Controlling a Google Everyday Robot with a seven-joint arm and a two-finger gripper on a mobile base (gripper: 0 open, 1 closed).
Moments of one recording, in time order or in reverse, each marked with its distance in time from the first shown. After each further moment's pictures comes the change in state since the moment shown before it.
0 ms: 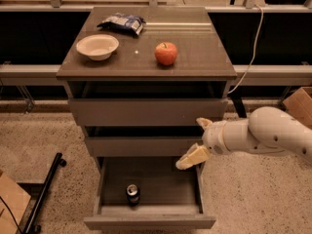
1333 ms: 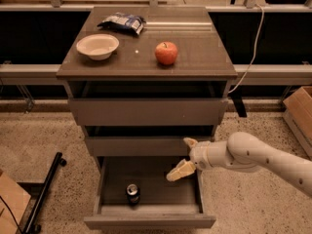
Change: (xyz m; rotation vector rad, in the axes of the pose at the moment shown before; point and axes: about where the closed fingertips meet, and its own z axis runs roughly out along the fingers) arm 0.085 -0.007 0.112 -0.096 -0.071 0.089
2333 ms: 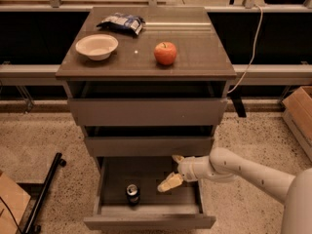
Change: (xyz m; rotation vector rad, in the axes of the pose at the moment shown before) arm 0.088 -0.006 0.111 -0.129 -0.016 0.098
